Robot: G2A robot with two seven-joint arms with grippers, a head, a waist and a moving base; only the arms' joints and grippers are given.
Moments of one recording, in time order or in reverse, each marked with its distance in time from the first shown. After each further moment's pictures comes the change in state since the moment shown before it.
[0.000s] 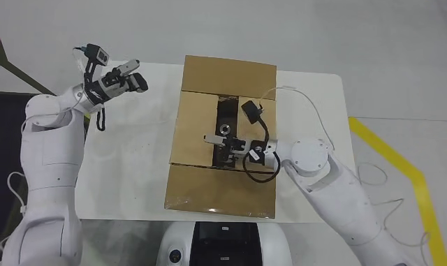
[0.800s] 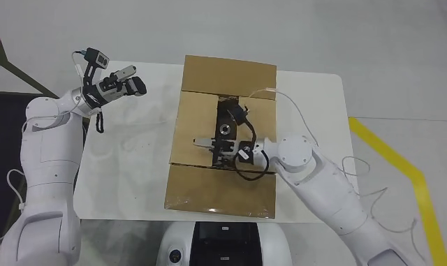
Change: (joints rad) left arm -0.034 0.011 0.018 0.101 -0.052 -0.077 -0.074; right arm 0.081 -0.039 -0.100 0.139 0.078 -0.114 0.003
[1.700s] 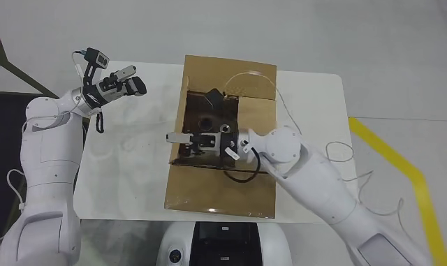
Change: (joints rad) left arm 0.000 0.000 0.000 0.000 0.000 0.000 0.000; right arm 0.151 -0.080 -0.134 0.029 0.135 -0.190 -0.048
